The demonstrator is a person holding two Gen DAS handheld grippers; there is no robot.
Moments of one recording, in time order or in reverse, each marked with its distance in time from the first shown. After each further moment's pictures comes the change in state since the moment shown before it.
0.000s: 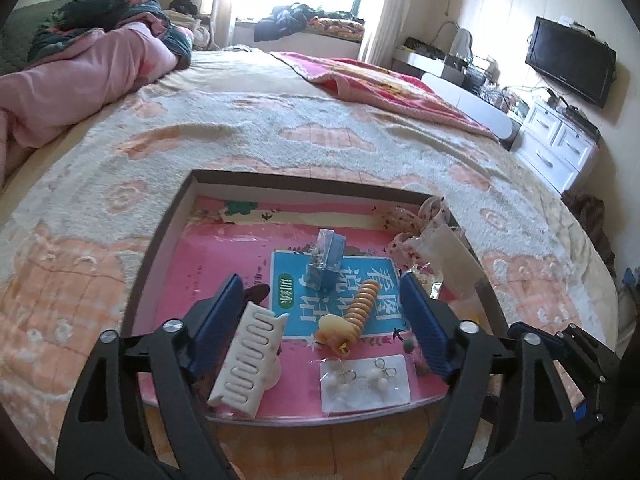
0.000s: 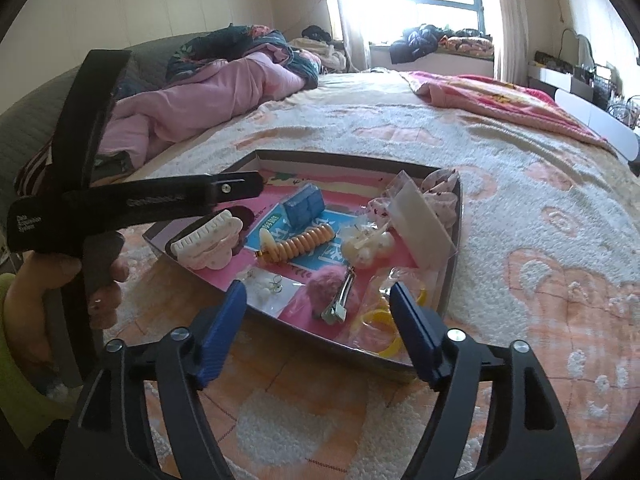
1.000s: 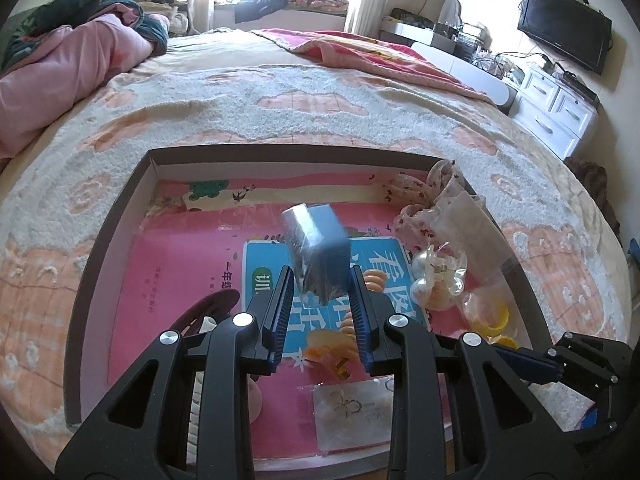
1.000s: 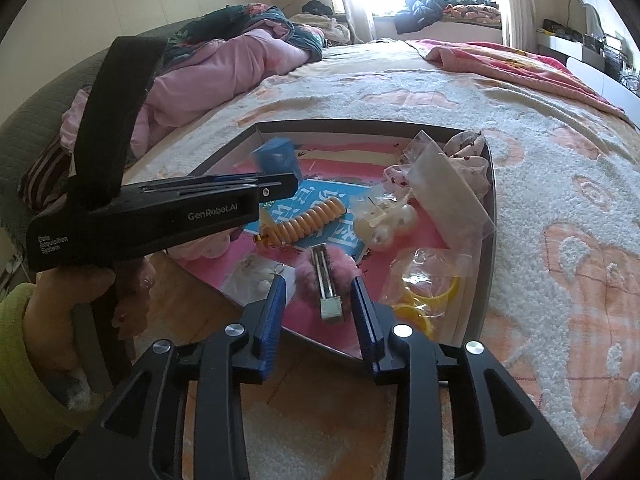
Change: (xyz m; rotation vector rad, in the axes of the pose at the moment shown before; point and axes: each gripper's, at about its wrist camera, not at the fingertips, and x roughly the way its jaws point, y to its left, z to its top) left arm 0.057 -0.010 -0.003 0.076 0.102 -0.014; right arm 0.038 -0.008 0.001 0.057 0.111 0.082
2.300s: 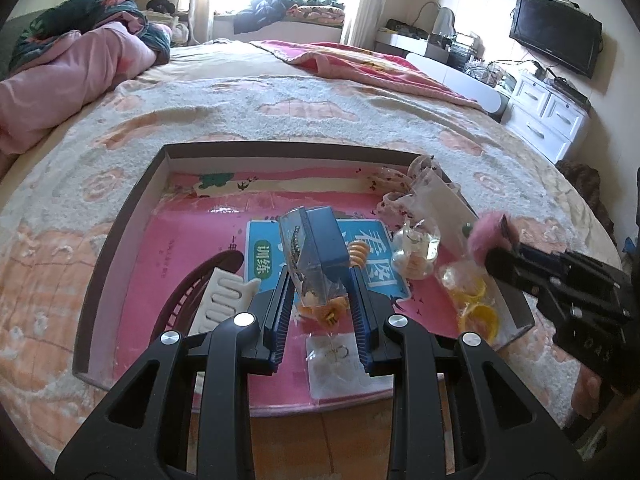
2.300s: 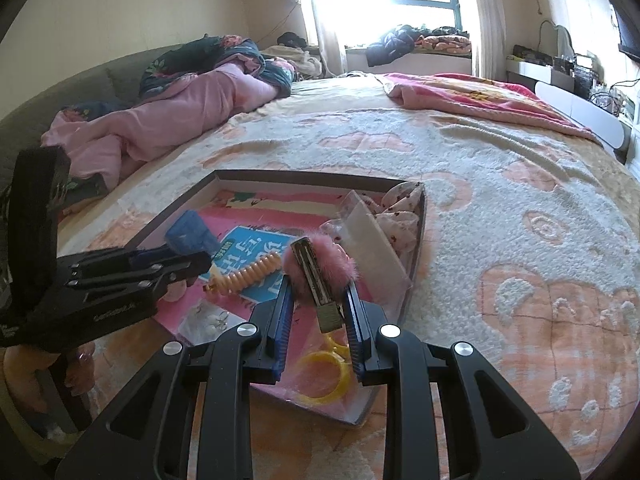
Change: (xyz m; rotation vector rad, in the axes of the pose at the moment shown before) left arm -0.029 -0.005 -0.022 0.004 -0.051 -0.010; right arm -0.020 -0.028 0.016 0.007 -0.122 -0.114
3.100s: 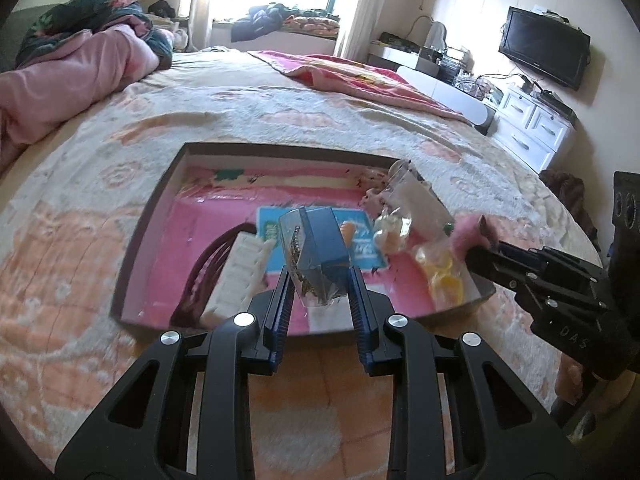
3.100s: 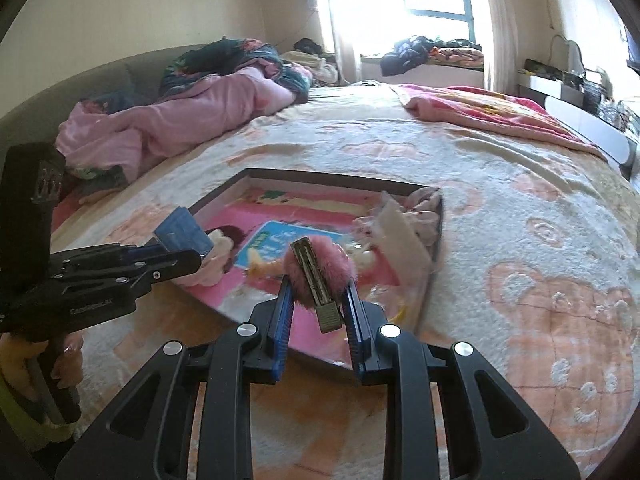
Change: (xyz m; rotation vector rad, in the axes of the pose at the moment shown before) left arm -0.045 0.003 -0.019 -0.017 -0.038 -0.049; right arm -0.028 0.022 -0.010 -0.038 -0.030 0.017
